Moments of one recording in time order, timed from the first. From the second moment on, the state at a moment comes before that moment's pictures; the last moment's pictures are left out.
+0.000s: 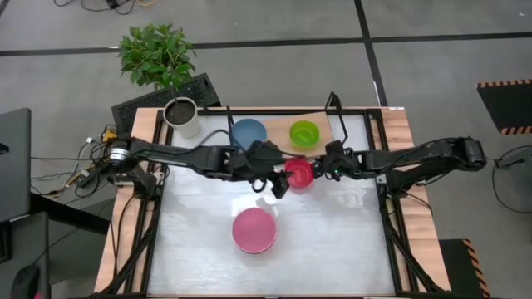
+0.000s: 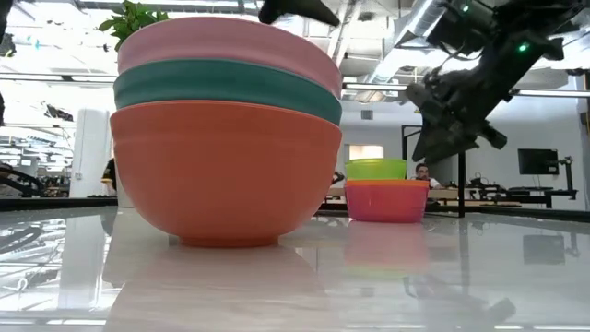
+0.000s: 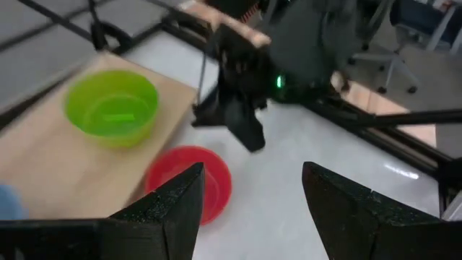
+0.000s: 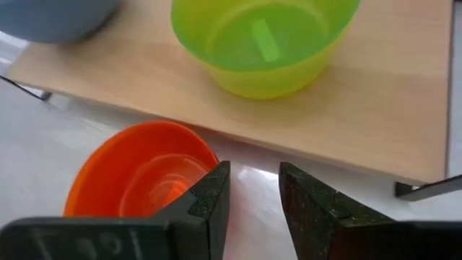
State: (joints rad) left arm -0.11 1.72 1.64 -0.47 -0.40 -0.52; right arm -0.05 1.17 0.59 -0.32 0.54 0.93
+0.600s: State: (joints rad) left arm -0.19 1.60 1.64 -0.53 -0.49 -0.48; right arm -0.05 1.26 0.59 -0.25 0.42 0.98
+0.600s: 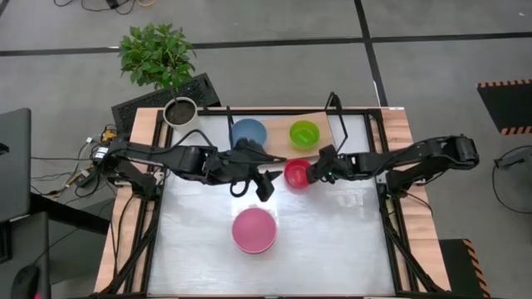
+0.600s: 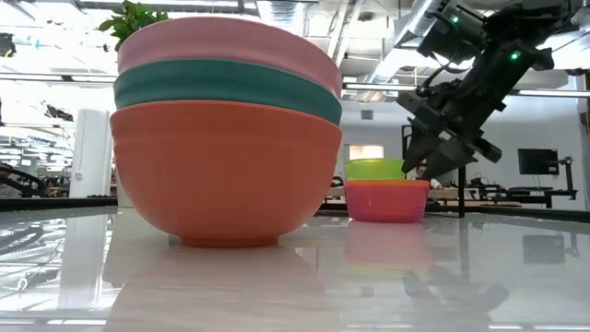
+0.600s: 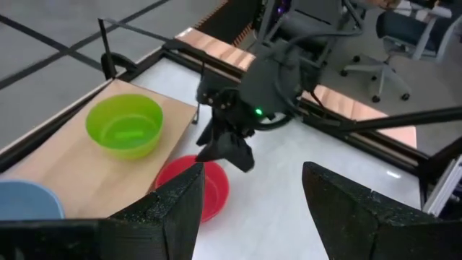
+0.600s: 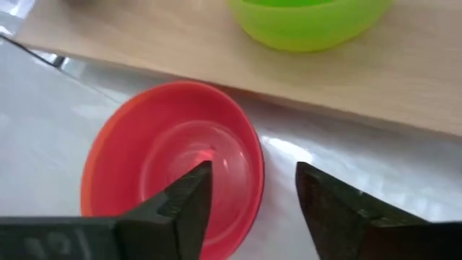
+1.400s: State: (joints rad) left arm -0.22 1.60 1.64 -0.57 -0.48 -0.48; right arm 0.16 1.41 0.60 -0.26 0.12 1.25
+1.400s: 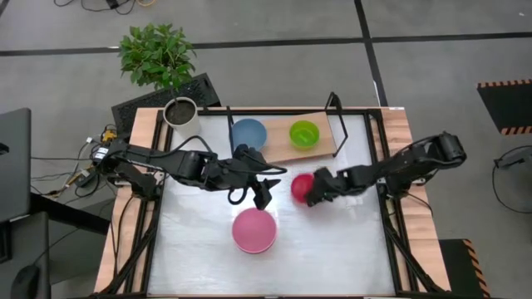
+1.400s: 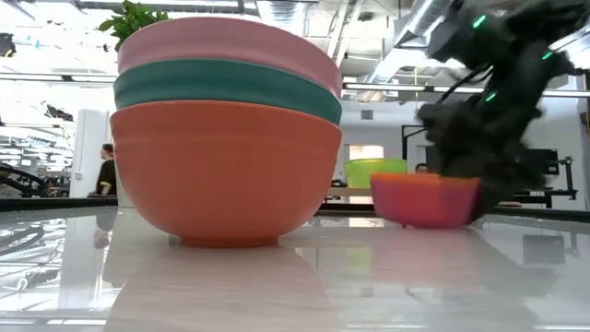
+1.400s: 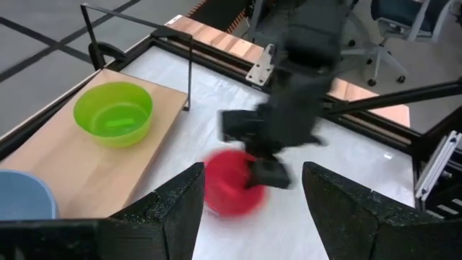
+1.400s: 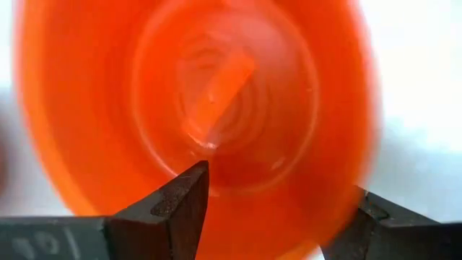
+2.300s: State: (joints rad) left arm -0.20 1.85 1.64 -0.35 -0.02 -0.24; right arm 0.63 1.13 1.11 -0.94 0.54 1.51
